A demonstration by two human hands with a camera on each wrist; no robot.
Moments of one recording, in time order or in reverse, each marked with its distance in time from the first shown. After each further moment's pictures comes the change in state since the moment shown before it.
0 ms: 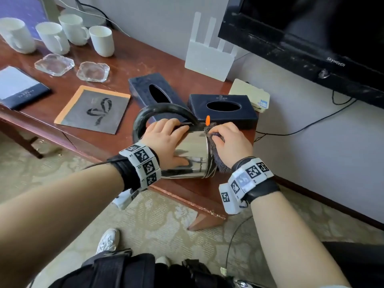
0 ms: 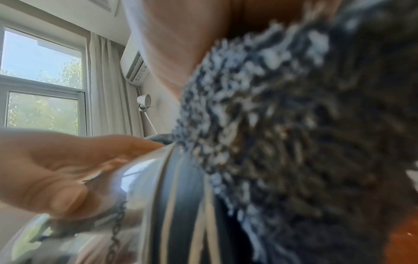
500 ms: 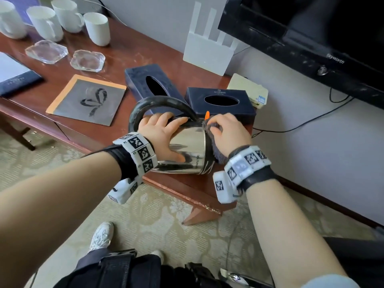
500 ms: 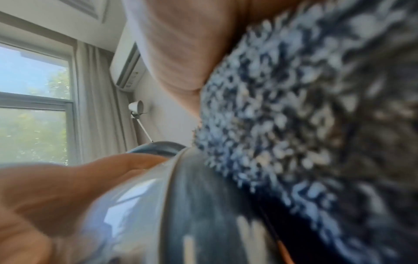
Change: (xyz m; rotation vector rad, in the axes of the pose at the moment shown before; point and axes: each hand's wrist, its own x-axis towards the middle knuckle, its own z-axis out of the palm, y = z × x) left_hand 0.006 0.000 0.003 -0.073 -0.051 -0.068; right_hand 0.010 -0.002 -0.005 -0.032 -0.008 -0.003
